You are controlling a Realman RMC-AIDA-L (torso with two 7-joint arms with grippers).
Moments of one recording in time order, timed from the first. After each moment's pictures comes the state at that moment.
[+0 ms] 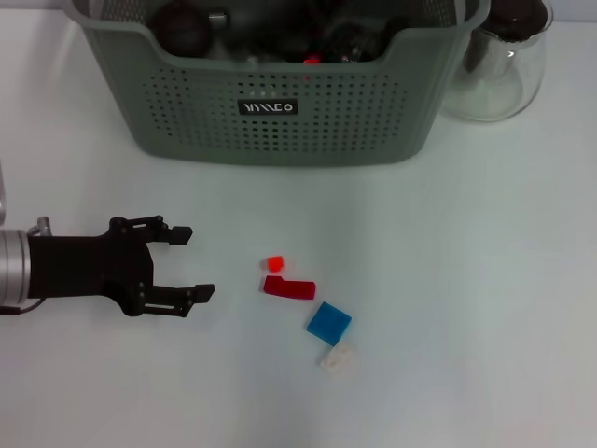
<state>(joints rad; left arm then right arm) -0.43 -2.16 0.48 0.81 2.39 1.64 -1.18 0.89 2.08 -1.21 -1.29 -2.08 -1.50 2.28</state>
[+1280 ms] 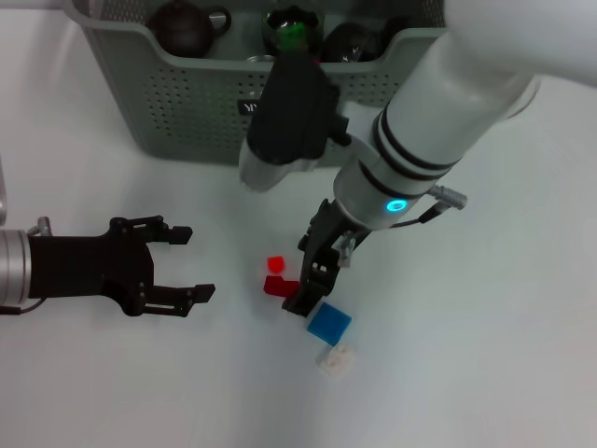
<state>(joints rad) -0.43 -2.16 0.49 0.81 2.39 1.63 -1.17 1.01 2.12 -1.93 -0.86 -2.23 -1.22 2.48</state>
